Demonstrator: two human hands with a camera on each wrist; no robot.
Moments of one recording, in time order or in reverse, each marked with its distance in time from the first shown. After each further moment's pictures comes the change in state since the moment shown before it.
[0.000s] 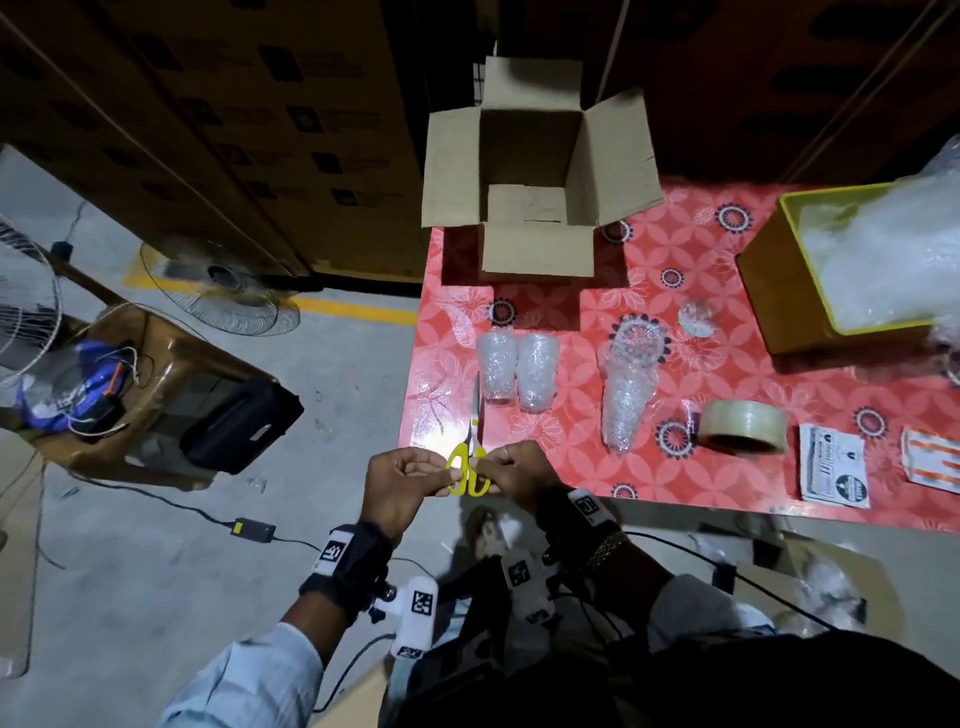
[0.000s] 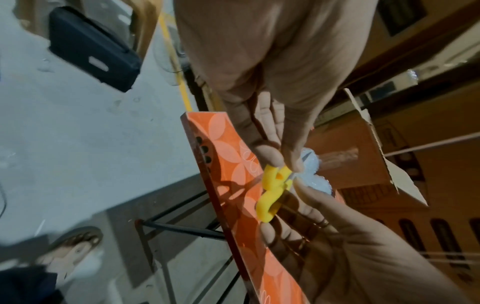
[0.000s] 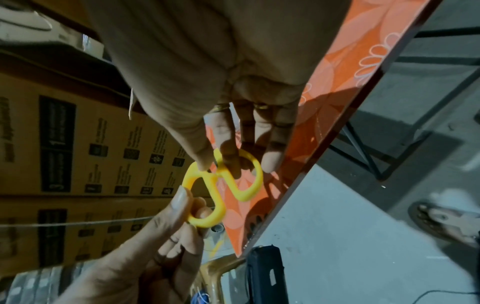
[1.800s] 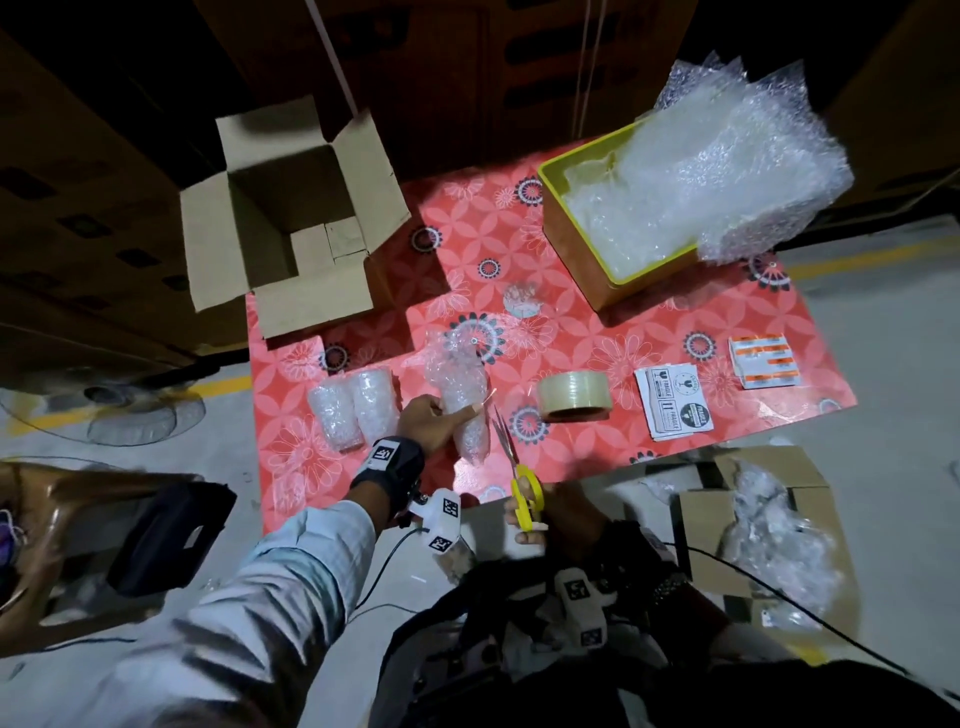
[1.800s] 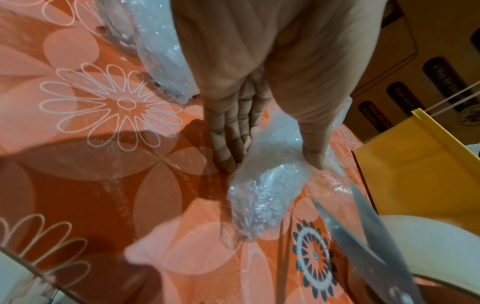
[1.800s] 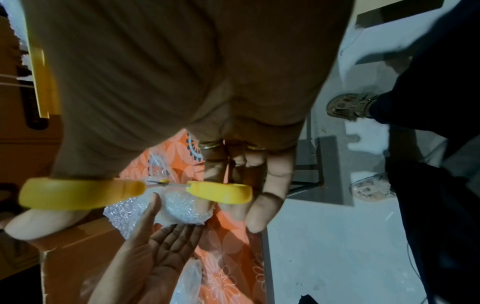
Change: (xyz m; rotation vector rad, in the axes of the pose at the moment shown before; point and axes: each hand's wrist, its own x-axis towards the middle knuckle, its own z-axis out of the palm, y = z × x) left_hand 0.084 0.043 0.261 0.853 -0.247 0.091; right_hand -0.105 0.106 -0.182 0.902 0.060 0.342
